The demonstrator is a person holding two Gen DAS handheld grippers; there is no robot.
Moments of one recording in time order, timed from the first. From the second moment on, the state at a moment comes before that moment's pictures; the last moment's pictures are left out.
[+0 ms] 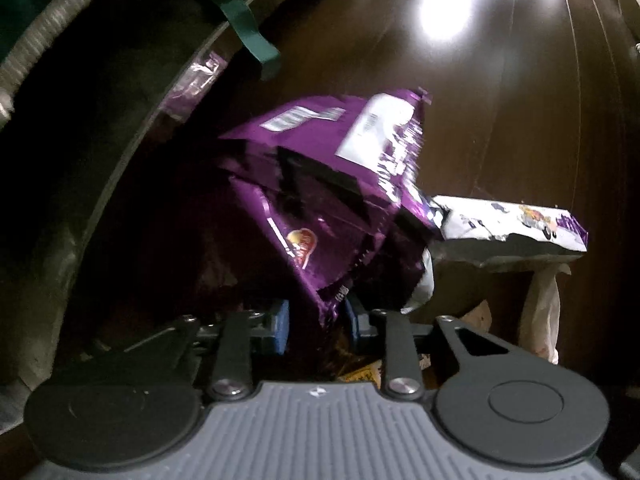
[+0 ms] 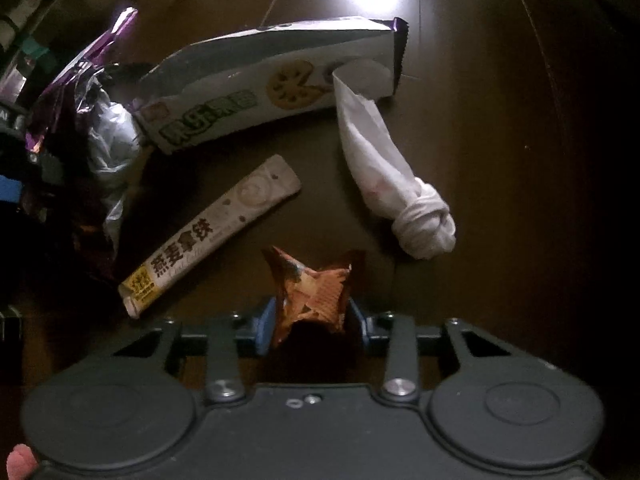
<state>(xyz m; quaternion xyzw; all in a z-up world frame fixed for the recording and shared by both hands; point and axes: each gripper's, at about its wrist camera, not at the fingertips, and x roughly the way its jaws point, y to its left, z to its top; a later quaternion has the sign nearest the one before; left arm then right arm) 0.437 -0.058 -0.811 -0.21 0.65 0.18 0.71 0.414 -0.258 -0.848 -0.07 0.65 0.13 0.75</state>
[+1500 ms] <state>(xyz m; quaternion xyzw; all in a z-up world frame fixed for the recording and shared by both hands) 0.346 -0.038 -0.232 -0.12 0.60 0.13 0.78 0.359 -0.216 -0.227 -0.07 0.52 0.26 0.81</state>
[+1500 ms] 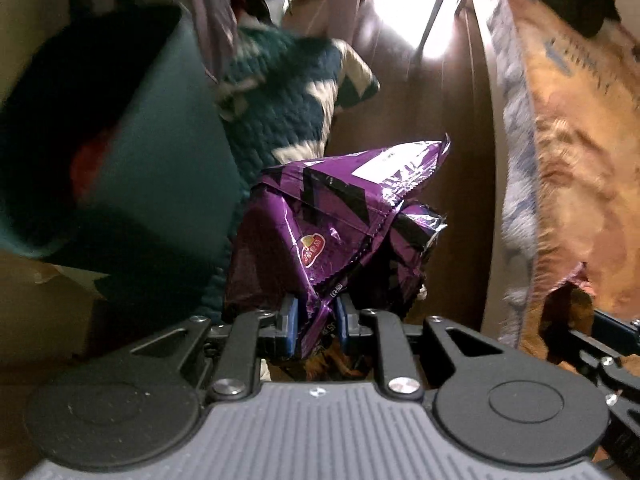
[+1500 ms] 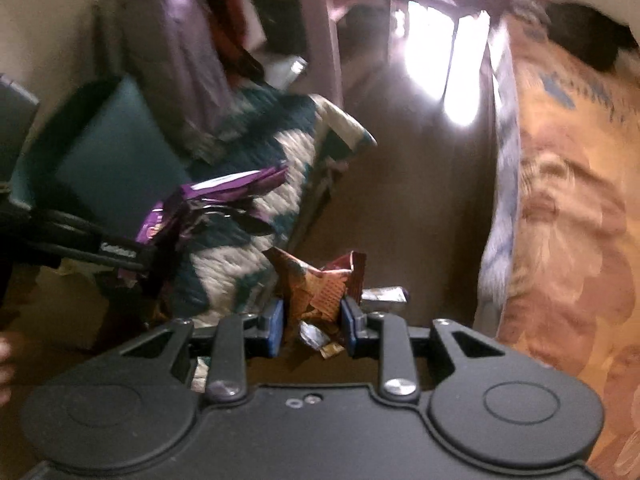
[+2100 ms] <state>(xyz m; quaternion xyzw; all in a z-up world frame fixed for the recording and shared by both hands) 0.274 0.072 -0.078 -0.18 0.52 0.14 0.82 0.331 -0.094 -0.070 -0.11 0.42 0.33 0.84</state>
